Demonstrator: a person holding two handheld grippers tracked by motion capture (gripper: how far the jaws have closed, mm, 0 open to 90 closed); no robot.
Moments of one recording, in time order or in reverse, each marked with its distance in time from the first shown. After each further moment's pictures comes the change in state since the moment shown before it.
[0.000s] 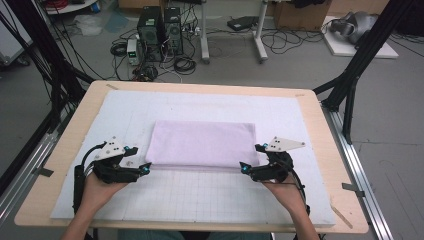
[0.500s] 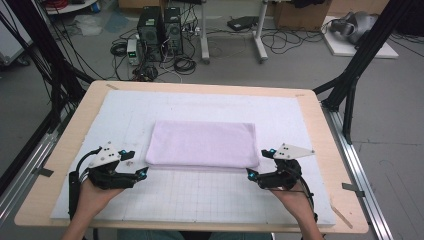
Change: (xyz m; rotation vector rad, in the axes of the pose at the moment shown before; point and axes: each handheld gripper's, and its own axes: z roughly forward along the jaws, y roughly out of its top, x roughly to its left) left arm -0.009 -0.007 -0.014 -0.028 0.005 0.011; right arm 0.004 -0.013 -0.022 -0.008 -0.001 -0.003
